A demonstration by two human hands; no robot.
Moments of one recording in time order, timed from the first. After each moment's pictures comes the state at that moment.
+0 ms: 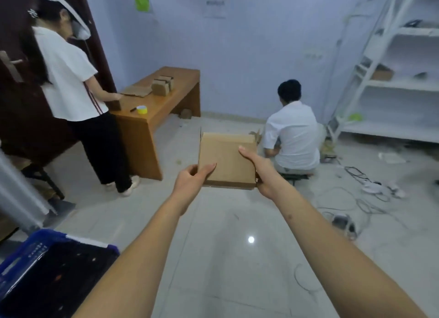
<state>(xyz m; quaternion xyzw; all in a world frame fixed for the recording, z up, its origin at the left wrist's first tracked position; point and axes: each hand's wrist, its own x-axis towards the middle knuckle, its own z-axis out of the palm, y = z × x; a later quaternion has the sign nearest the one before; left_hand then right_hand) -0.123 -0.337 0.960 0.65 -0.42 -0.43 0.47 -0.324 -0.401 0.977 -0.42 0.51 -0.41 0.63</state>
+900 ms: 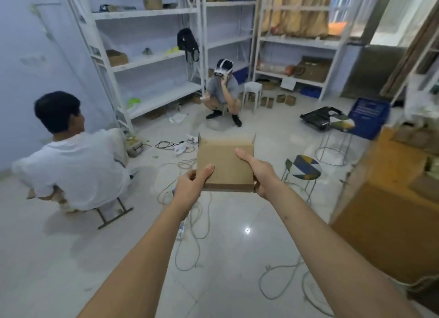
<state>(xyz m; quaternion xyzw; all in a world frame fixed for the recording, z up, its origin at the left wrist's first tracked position) -0.700 -0.325 0.946 0.33 -0.69 -0.62 0.19 -0.846 -0.183 0.977 -0.03 0.66 -0.68 0.33</state>
